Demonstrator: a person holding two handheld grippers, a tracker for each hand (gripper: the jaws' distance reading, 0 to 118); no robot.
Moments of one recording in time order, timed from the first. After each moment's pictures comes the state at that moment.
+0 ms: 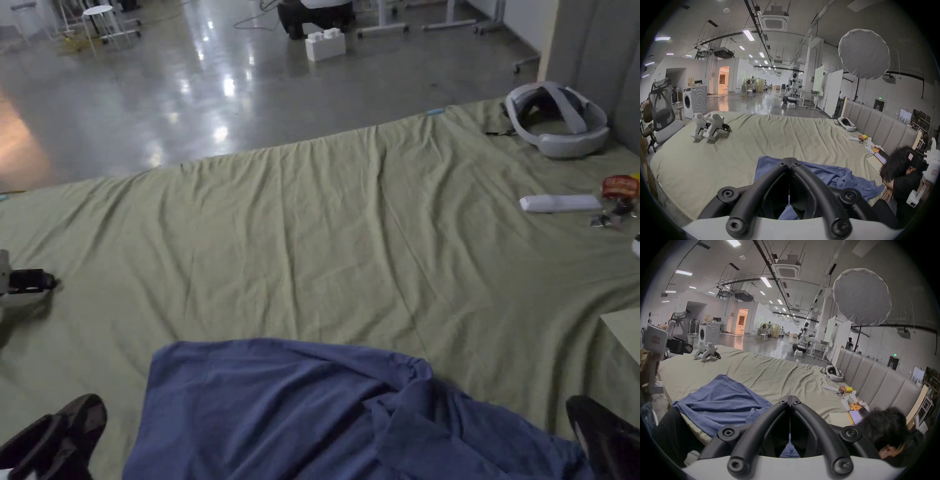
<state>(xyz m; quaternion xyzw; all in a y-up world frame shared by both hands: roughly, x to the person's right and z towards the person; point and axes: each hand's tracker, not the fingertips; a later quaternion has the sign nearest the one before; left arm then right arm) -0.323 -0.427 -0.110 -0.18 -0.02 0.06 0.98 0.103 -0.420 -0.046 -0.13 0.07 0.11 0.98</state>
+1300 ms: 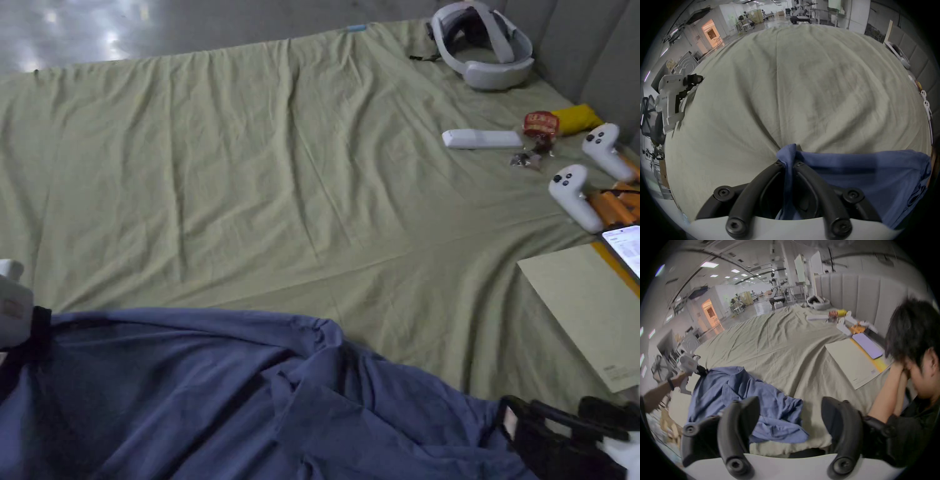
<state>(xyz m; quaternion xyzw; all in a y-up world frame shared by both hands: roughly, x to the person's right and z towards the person) -0.339 -0.601 -0.438 -0.56 0.03 -0.05 0.82 0.201 -0.500 -0.149 -0.40 -0.01 -0.14 0.91</state>
